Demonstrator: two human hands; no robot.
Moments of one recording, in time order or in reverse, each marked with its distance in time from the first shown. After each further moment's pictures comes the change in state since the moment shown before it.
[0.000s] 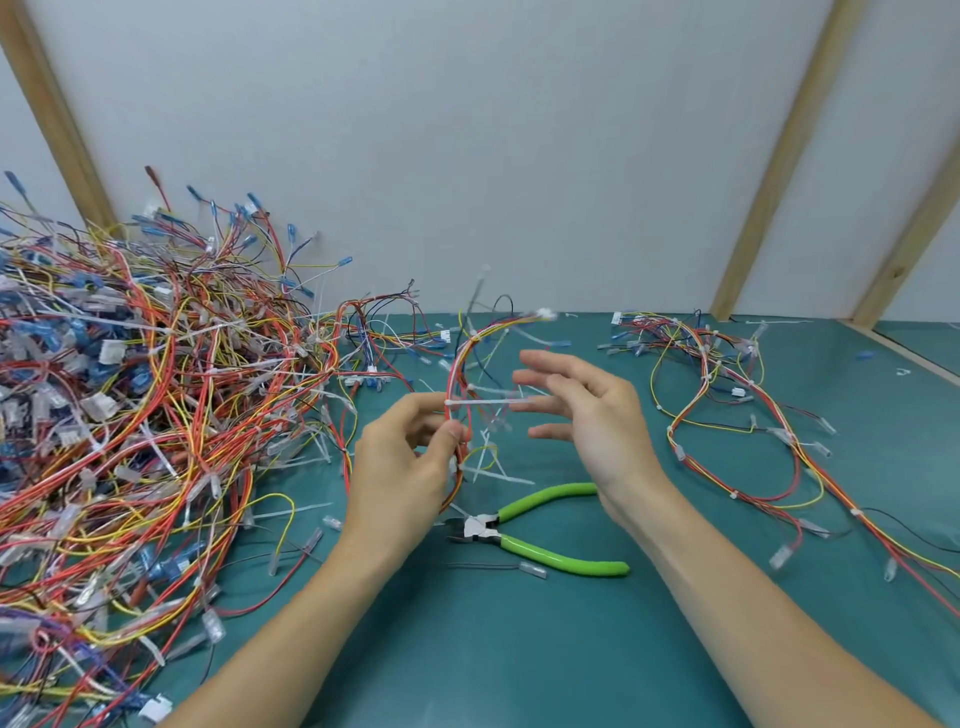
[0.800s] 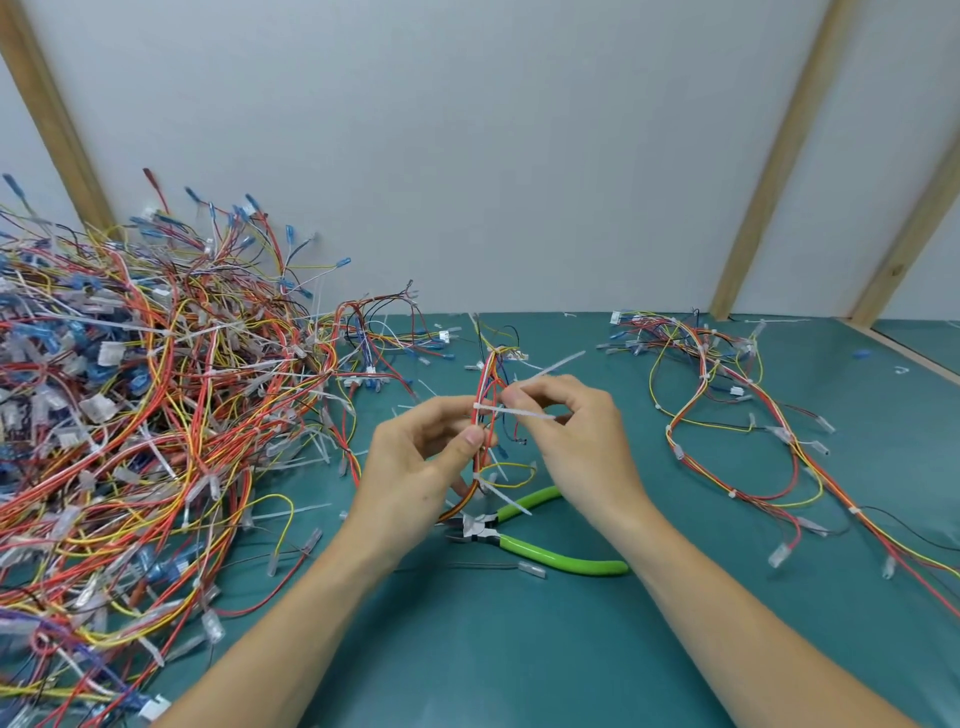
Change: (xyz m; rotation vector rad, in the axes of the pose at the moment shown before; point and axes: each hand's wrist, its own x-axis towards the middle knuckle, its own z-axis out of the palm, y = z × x) left_hand 0.000 0.002 0.001 -0.270 -0.212 -0.043; right_hand -0.004 0.018 0.008 -0.344 0.049 -0.213
